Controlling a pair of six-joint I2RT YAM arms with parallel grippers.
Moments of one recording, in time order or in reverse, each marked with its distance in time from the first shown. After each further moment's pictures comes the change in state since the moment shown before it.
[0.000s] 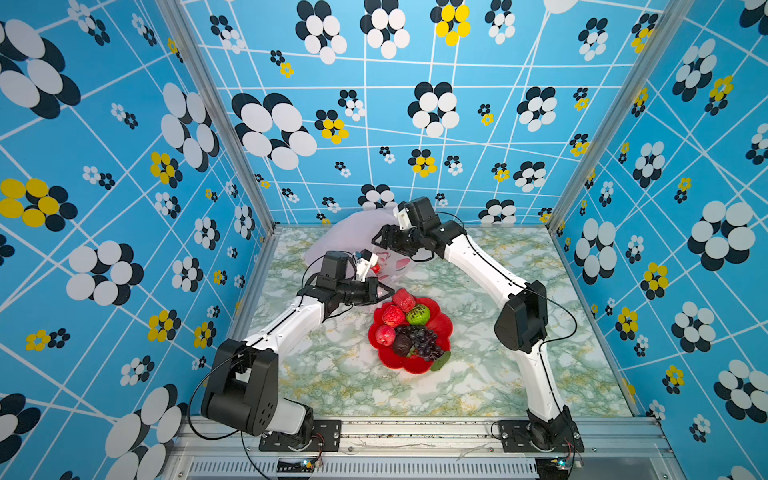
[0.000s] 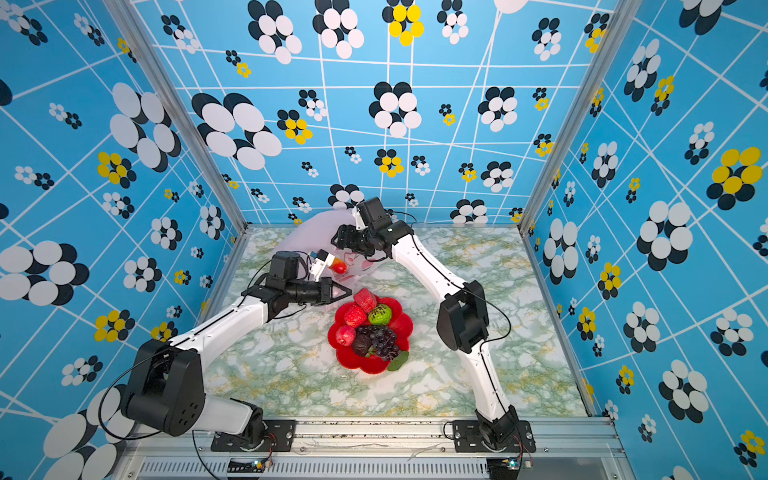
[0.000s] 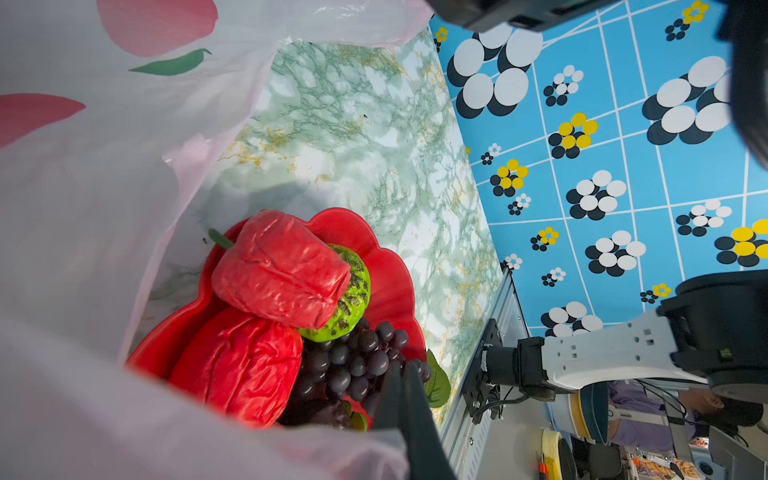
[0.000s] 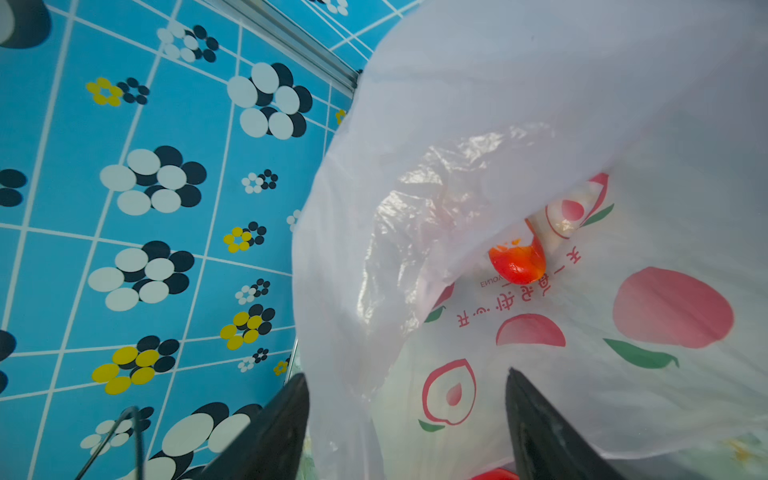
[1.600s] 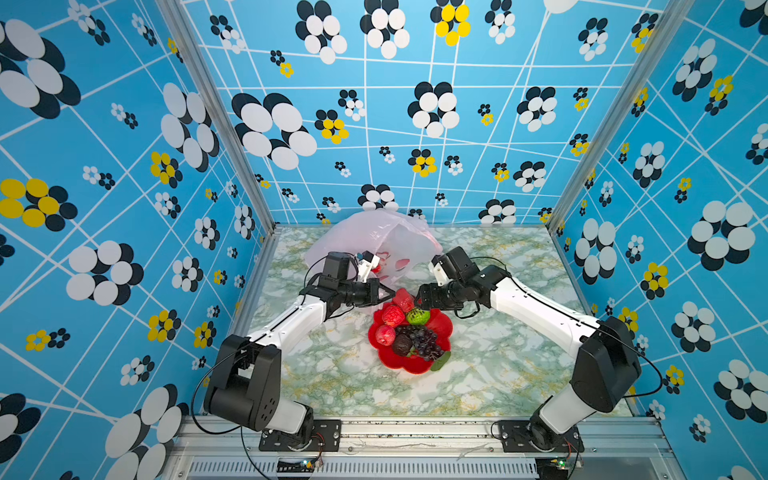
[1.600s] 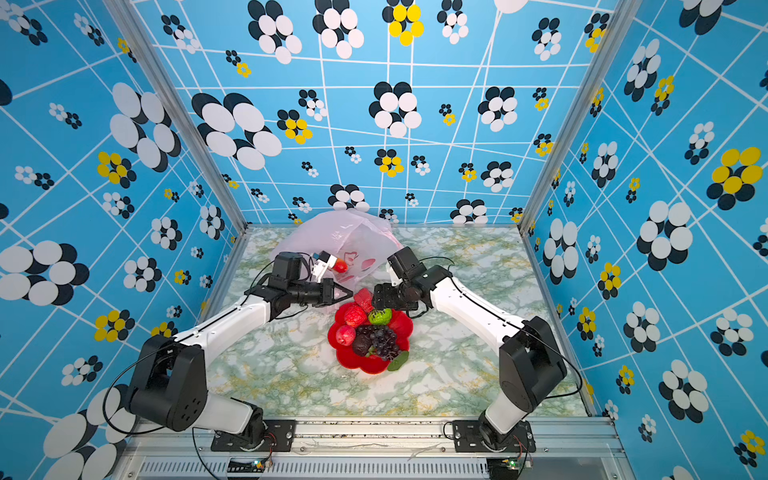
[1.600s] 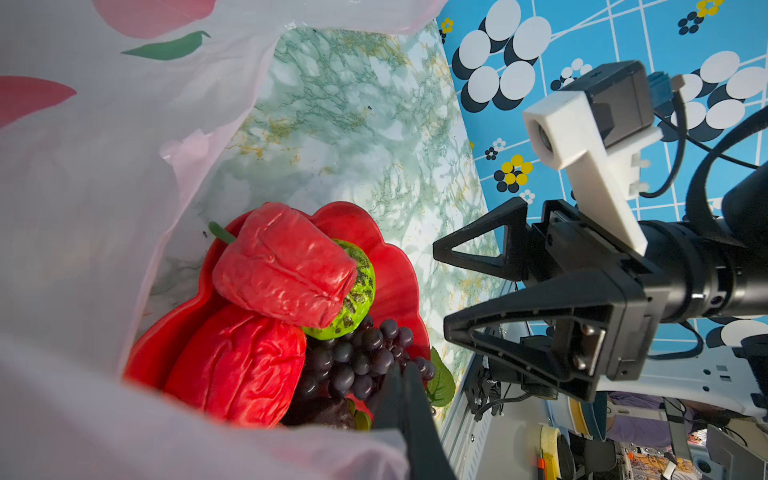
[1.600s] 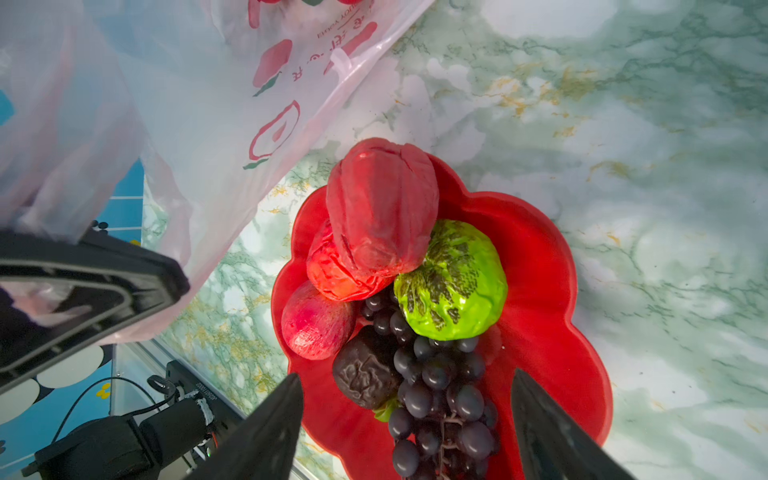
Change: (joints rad) left arm -0.006 0.020 0.000 -0.001 -0.001 0.003; right arm 0.023 -0.524 -0.859 -0.023 0.105 -0.124
